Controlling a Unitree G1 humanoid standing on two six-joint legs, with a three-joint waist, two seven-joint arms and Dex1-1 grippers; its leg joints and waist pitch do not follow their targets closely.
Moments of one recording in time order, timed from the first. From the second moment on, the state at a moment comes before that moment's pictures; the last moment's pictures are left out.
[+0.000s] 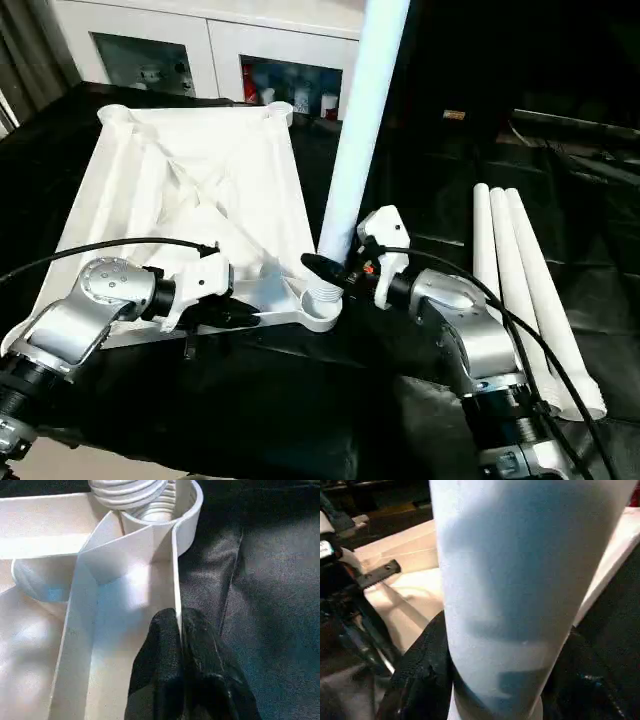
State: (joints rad) left arm -0.48 0.52 -0.37 0.26 0.00 0.20 -1.18; right arm -0.36 -0.33 0.12 0.12 0.33 0.35 0.78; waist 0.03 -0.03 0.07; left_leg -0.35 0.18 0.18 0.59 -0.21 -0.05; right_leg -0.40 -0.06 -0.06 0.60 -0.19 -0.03
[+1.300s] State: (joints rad) left arm -0.48 0.53 -0.37 0.28 0.01 0.19 -1.19; right arm -0.27 -0.20 0.05 0.17 0.41 0.32 0.73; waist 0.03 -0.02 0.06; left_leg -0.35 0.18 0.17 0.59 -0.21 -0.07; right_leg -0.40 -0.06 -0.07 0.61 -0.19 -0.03
